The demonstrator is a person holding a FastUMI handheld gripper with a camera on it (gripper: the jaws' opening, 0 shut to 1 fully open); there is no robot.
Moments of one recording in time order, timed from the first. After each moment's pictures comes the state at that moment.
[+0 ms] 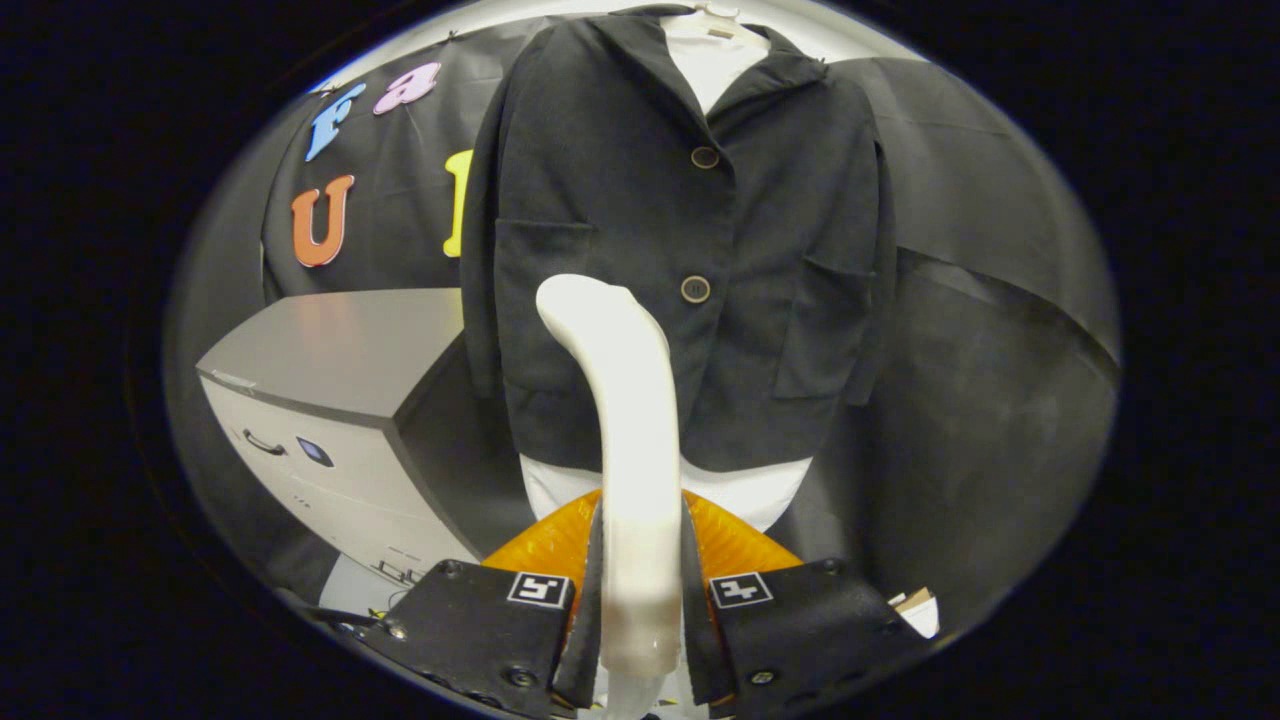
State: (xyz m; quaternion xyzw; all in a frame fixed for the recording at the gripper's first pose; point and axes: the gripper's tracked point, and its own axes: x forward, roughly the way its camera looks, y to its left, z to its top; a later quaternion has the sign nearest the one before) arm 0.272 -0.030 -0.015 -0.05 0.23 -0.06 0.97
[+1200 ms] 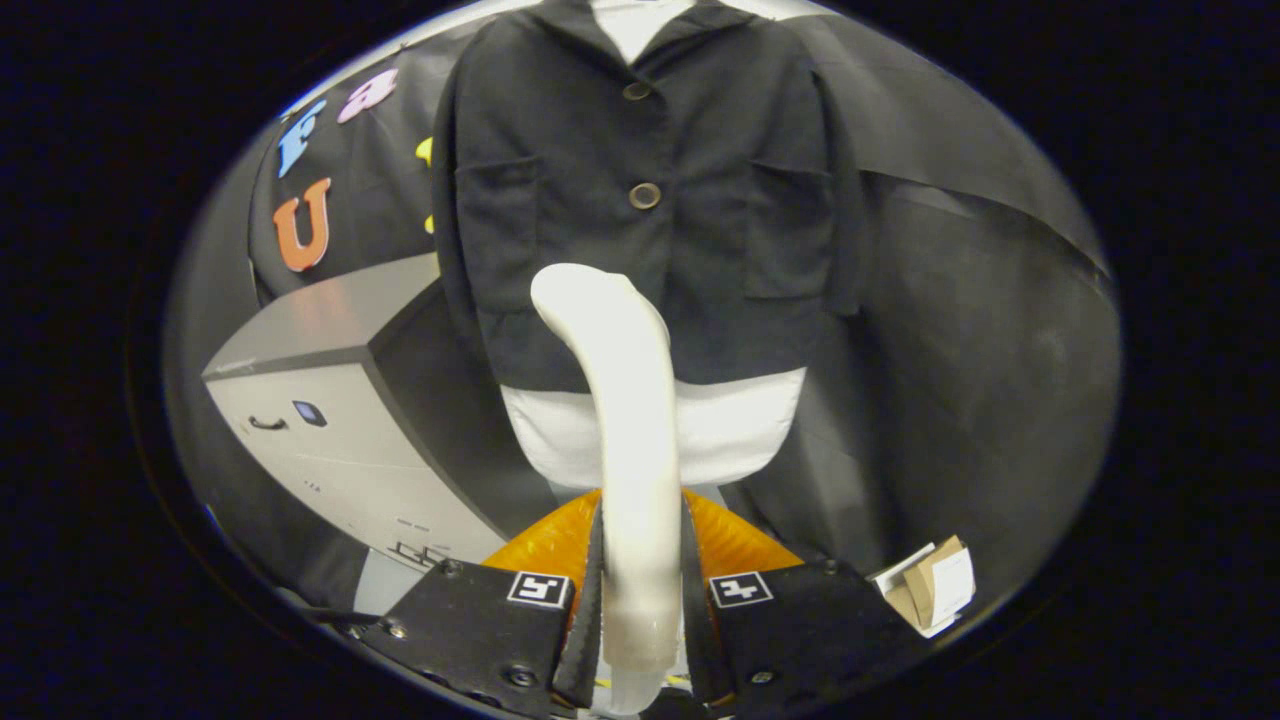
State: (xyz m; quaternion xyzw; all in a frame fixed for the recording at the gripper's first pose) arm 0.221 -0.071 -0.047 0.03 0.27 -0.07 0.96
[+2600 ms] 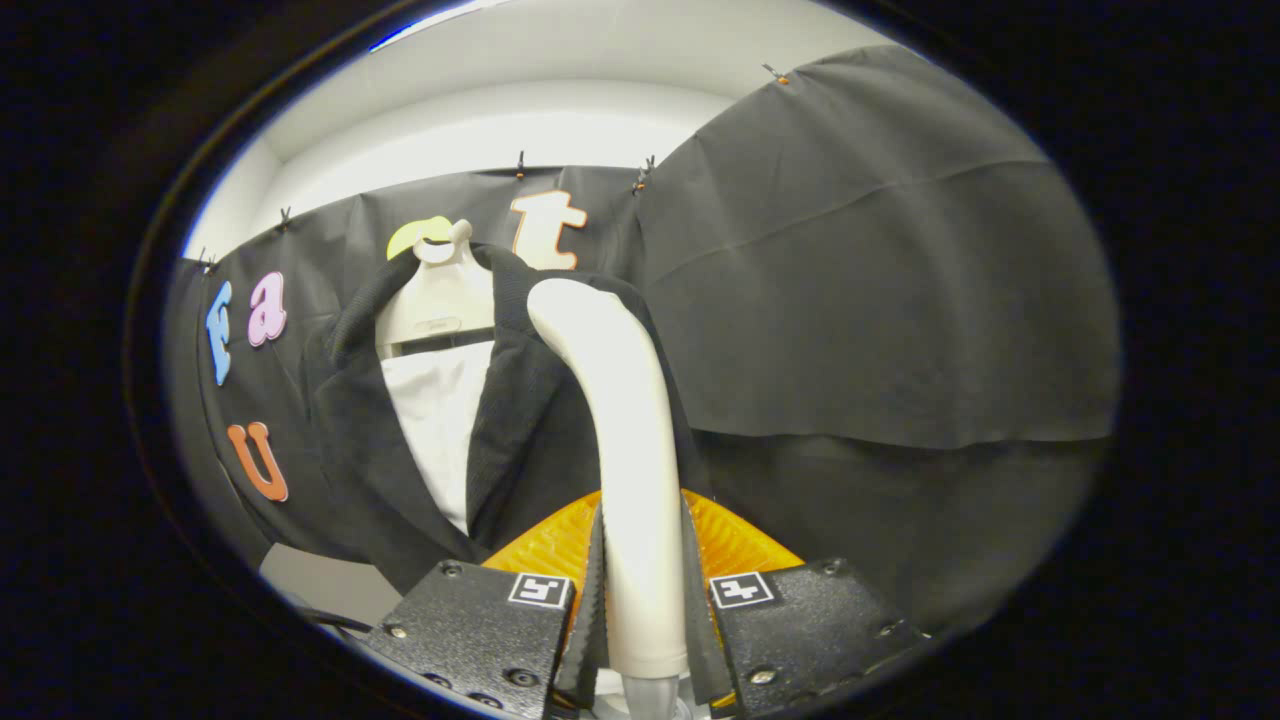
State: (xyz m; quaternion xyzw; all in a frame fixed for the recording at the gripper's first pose) arm 0.289 -0.182 0.321 0.07 0.00 -0.16 0.98
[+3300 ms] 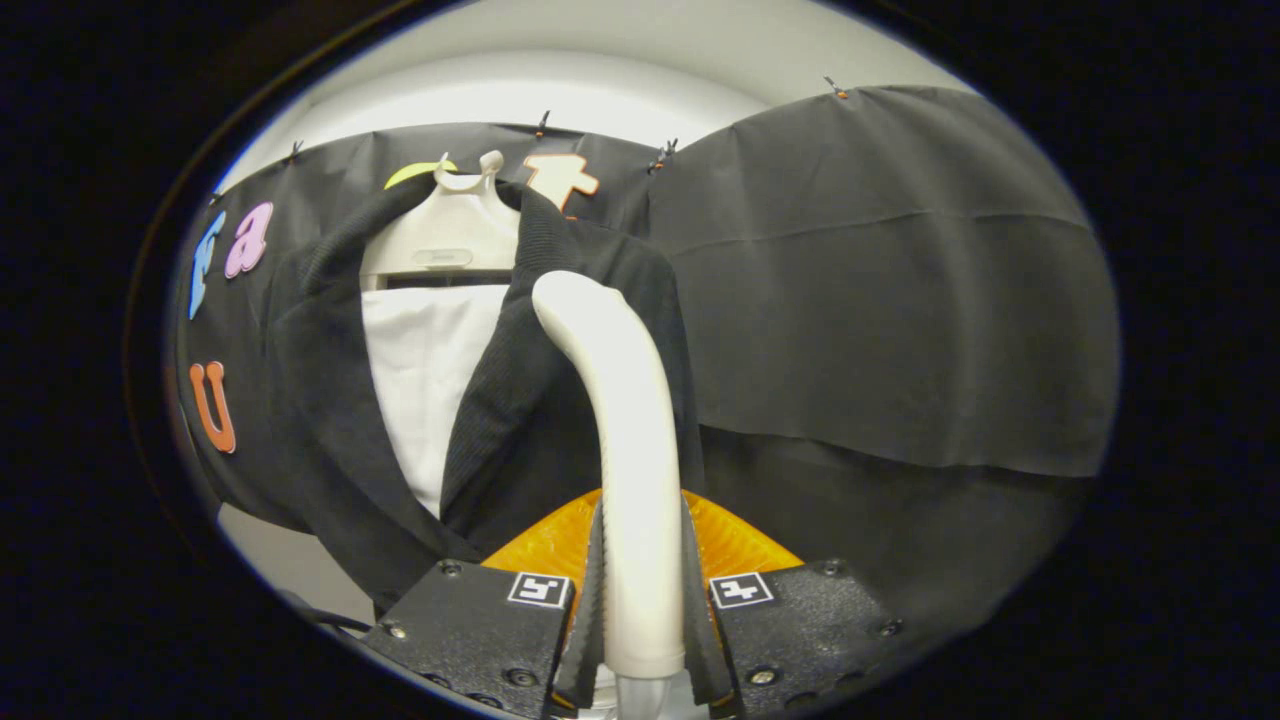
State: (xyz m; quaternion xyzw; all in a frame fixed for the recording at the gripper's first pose) arm 0.305 -0.182 0.303 0.02 0.04 -0.21 0.98
